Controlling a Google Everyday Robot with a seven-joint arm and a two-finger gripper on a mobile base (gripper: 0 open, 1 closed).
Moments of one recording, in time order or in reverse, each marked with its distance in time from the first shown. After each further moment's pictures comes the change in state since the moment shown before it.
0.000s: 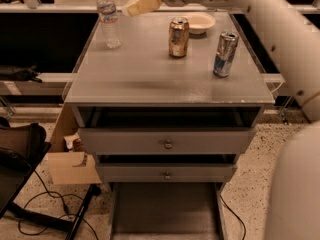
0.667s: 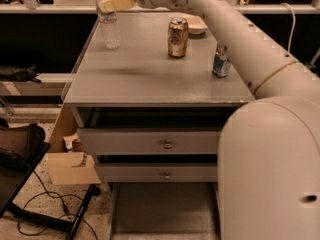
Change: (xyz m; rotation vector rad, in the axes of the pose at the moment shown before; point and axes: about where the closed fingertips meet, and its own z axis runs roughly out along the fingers) arm 0.000 -0.008 0.093 0.058 -0.043 0.123
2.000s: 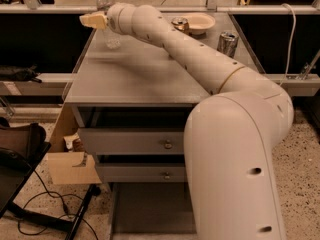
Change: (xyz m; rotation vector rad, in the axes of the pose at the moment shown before) arm 0.064 0.037 0.100 0.083 -0.039 0.238
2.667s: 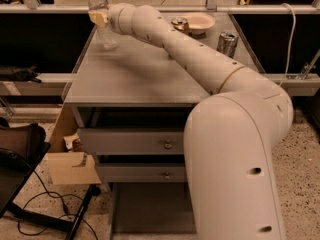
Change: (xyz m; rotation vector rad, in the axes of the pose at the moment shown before) arm -0.001 -0.001 0.001 0.005 -0.006 0.000
